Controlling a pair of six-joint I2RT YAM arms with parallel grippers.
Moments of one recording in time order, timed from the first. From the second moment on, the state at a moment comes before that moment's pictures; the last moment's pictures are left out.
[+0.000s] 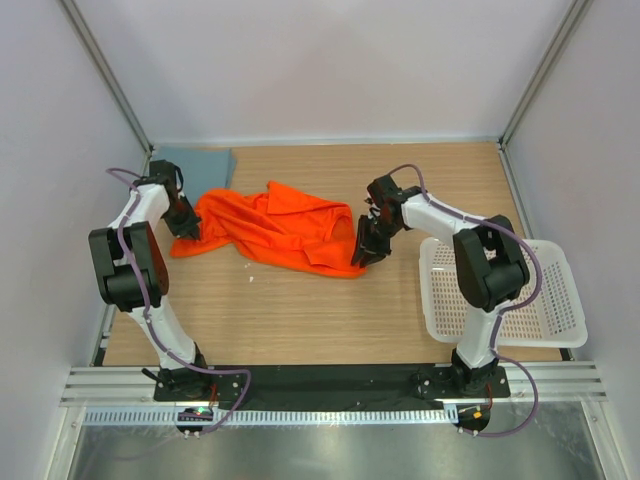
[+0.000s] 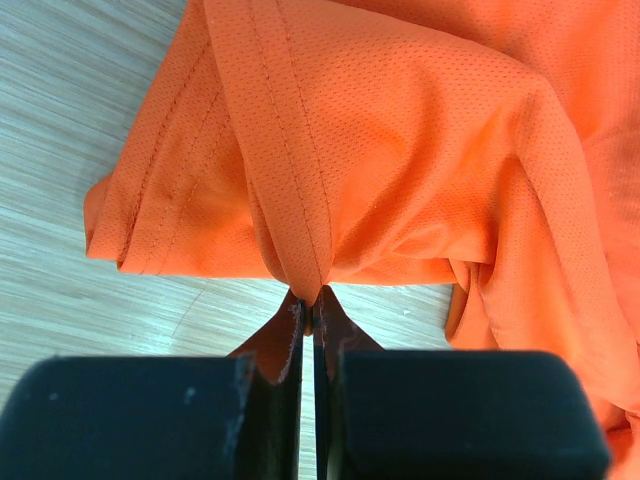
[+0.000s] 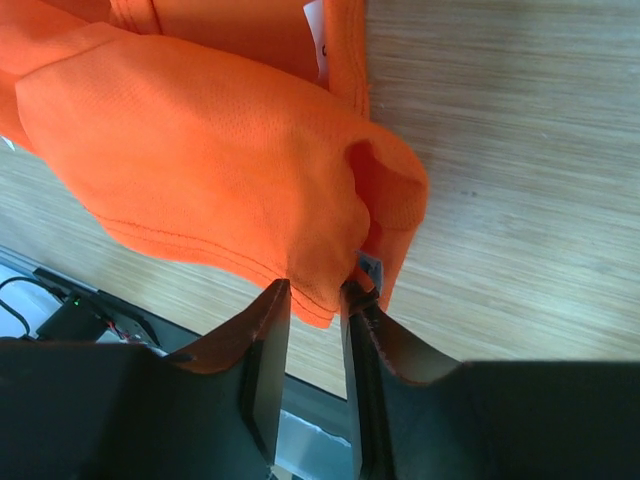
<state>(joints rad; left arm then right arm) 0.18 1.87 1.39 -0.78 0.04 -0.37 0.43 1.87 1.31 -0.74 -0.37 0.57</state>
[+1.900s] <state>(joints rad) 0.22 1.76 1.81 -0.29 0.45 -0.65 0.04 1.82 2.07 -0.36 -0.57 0.92</state>
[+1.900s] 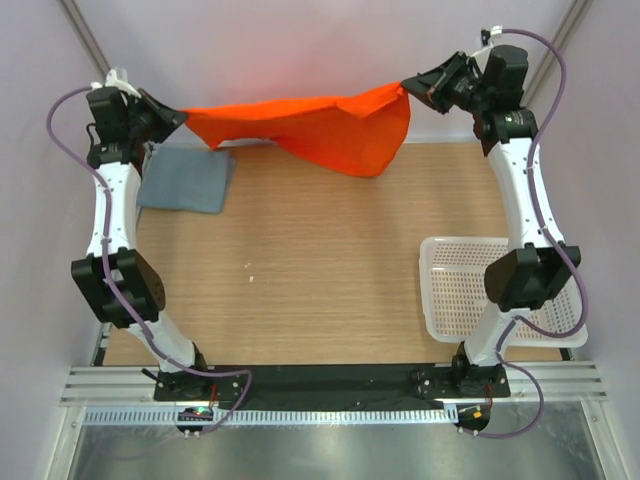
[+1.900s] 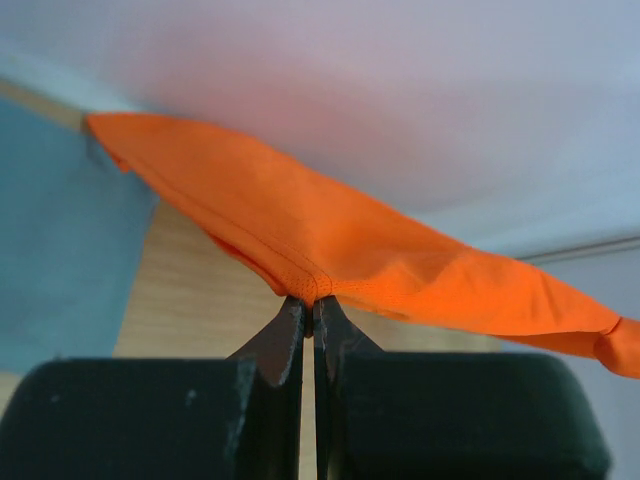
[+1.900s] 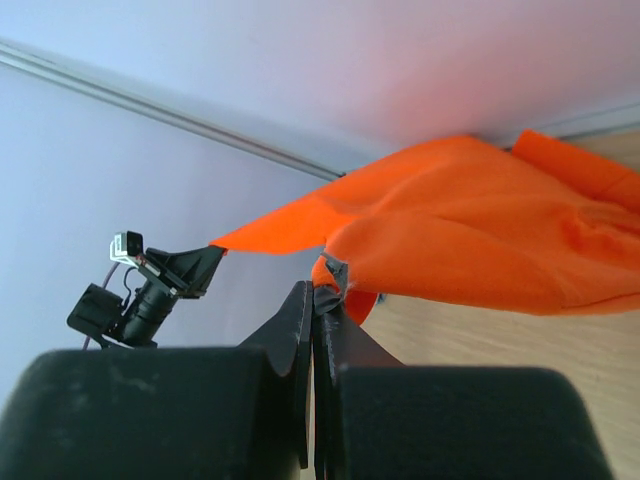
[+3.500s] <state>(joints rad) -0.20 1.15 1.94 -0.86 -0.41 -0.21 0.12 1.20 1.96 -0.72 -0.44 0.75</state>
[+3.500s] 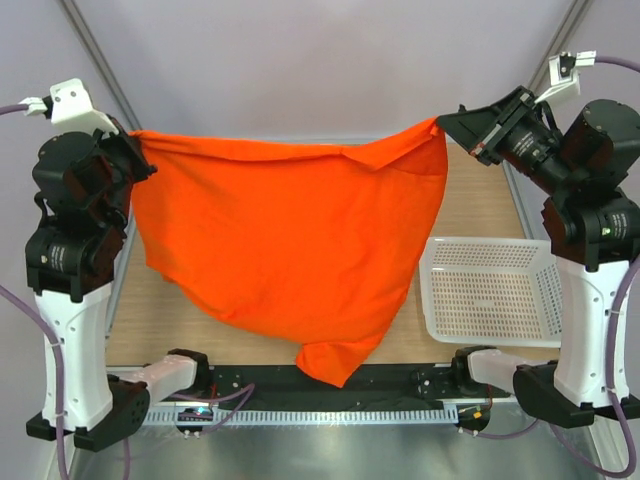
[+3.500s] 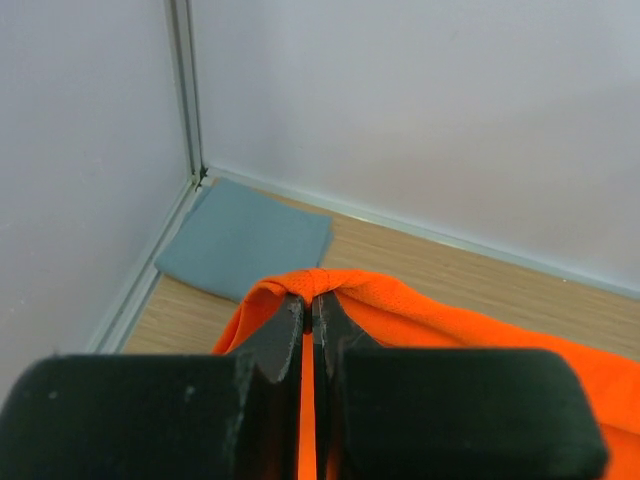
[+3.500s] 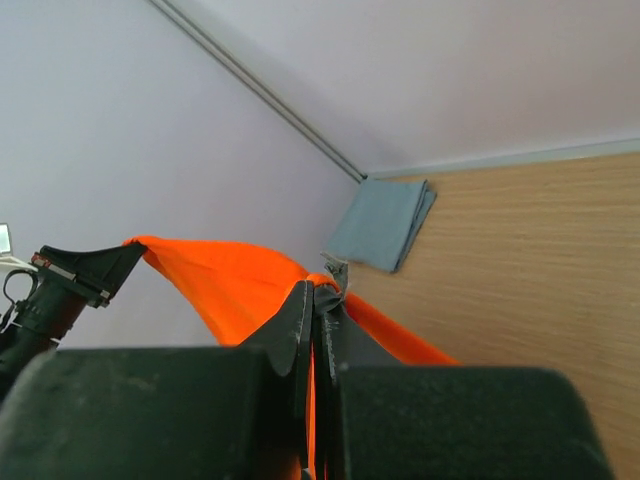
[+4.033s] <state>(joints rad) -0.27 0.94 1.88 -0.89 -0.38 -0.21 0.14 1.08 2.13 -0.86 -0.56 0.77</state>
